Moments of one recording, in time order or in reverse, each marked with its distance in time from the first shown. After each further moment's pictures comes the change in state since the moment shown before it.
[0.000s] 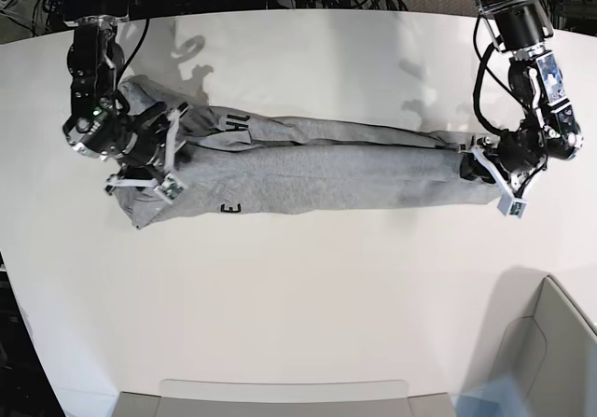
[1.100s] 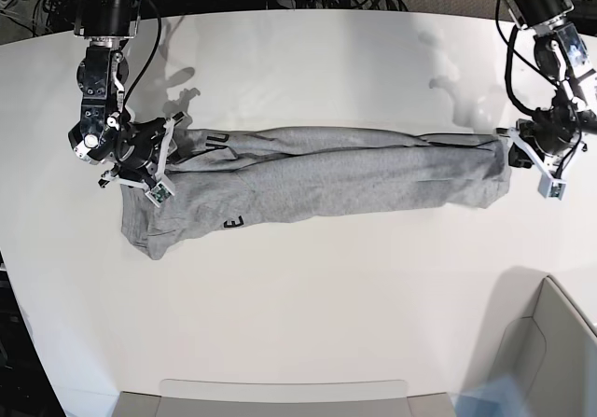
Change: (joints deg) left arm 8.6 -2.6 -8.0 11.4 0.0 -0.4 2.2; right arm 4.3 -3.3 5.3 -16.3 -11.0 0.2 6.6
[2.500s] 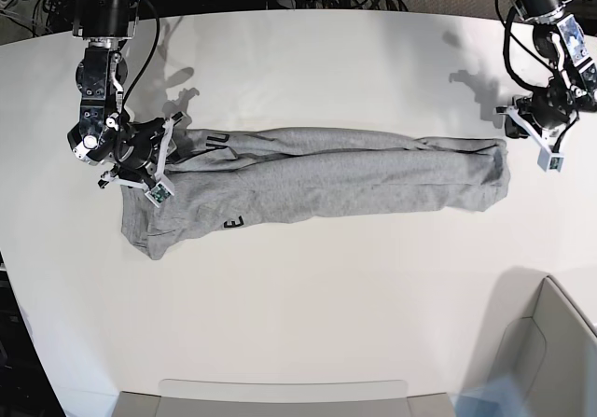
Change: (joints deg) left arm 1.9 -1.7 -1.6 -10.5 0.0 0.1 -4.2; right arm 0.2 0.5 -0.1 -0.1 0.2 0.0 -0.1
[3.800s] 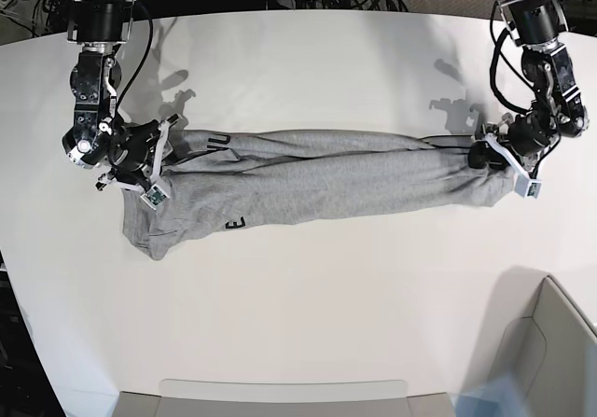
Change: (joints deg) left arm -5.8 -1.3 9.3 -14.3 -3.6 -0.5 -11.8; right arm 1.5 2.4 0.0 -3.3 2.7 0.0 1.4
